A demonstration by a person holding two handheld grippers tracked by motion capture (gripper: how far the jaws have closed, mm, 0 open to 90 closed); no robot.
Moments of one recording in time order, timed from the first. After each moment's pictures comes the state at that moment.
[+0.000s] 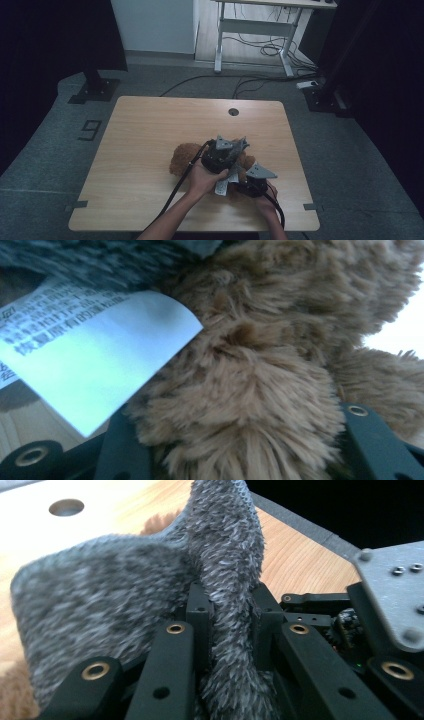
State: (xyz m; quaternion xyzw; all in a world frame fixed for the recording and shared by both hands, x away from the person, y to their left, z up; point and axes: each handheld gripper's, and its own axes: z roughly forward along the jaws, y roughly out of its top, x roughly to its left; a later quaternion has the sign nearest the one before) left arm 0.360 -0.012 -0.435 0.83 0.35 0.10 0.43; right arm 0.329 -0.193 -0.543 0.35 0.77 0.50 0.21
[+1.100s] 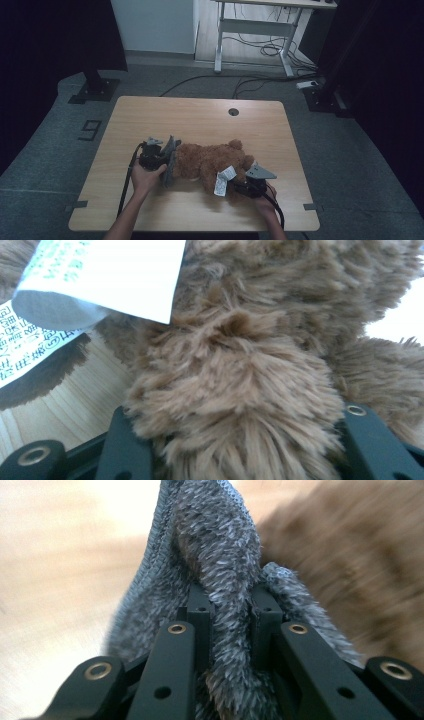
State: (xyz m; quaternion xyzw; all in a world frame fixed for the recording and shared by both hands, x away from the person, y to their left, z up) left arm 0.384 0.175 -0.501 0.76 0.52 0.11 0.37; right arm 0.329 -0.192 -0.547 0.35 0.76 0.50 0.20
